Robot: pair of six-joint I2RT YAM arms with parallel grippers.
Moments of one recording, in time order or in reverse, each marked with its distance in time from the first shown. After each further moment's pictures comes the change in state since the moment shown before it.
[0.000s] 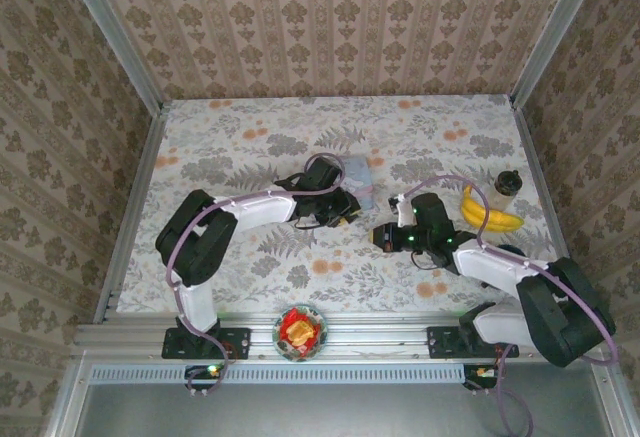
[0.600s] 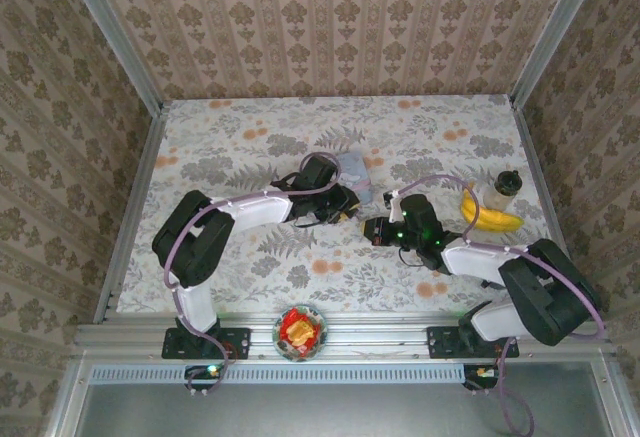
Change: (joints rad) left arm 0.018 -0.017 -0.029 0.075 0.004 -0.090; right arm 0.073 0.116 -0.005 0.246 0.143 0.124
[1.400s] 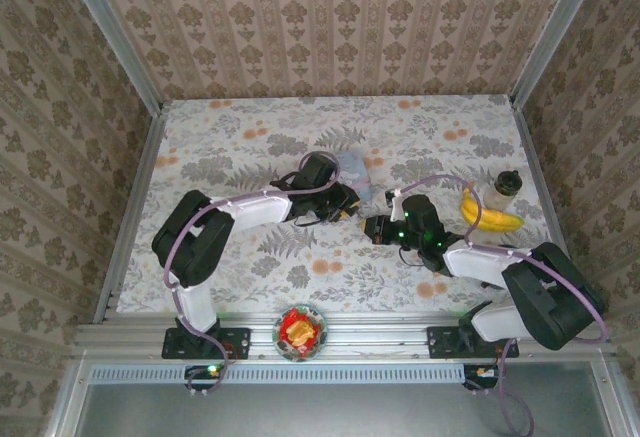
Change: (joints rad) left arm 0.005 0.000 0.000 0.023 0.003 -0.028; right arm 0.000 -0.036 -0.014 0.026 0.018 0.006
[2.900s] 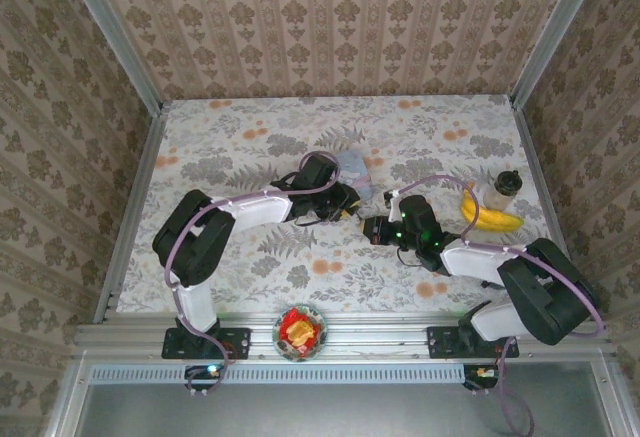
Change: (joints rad) left arm 0.001 0.006 -0.002 0.021 0.003 -0.003; right arm 0.016 0.030 0.008 0.004 0.026 0.018
